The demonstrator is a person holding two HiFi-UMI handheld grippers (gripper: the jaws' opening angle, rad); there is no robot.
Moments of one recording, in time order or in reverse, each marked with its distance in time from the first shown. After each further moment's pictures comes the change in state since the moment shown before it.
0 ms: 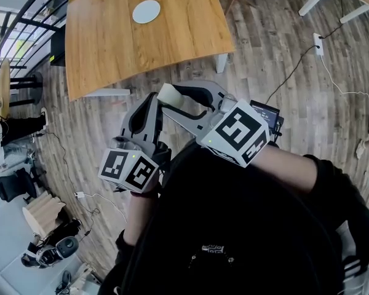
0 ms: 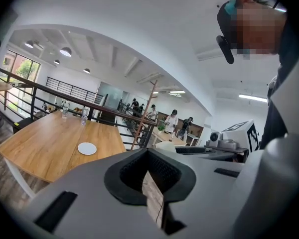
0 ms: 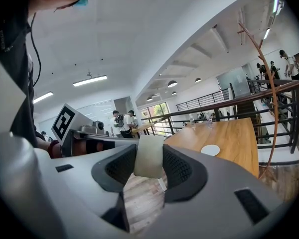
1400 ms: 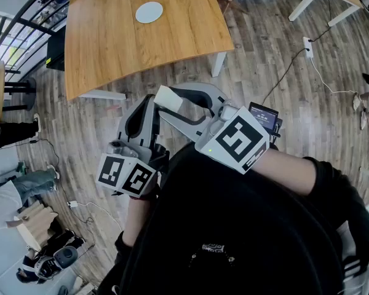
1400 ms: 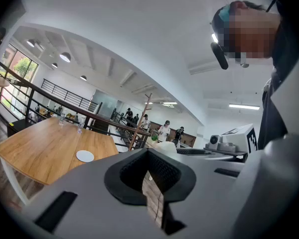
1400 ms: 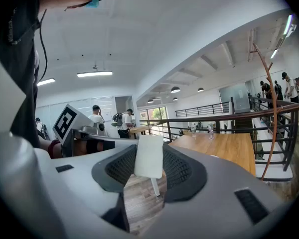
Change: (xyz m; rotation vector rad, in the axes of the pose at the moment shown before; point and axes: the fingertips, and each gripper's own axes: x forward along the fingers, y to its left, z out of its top) left arm -0.089 0.010 0.015 -0.008 -0.125 -0.085; right arm 0.018 0.092 0.017 -0.129 -0.045 -0.047
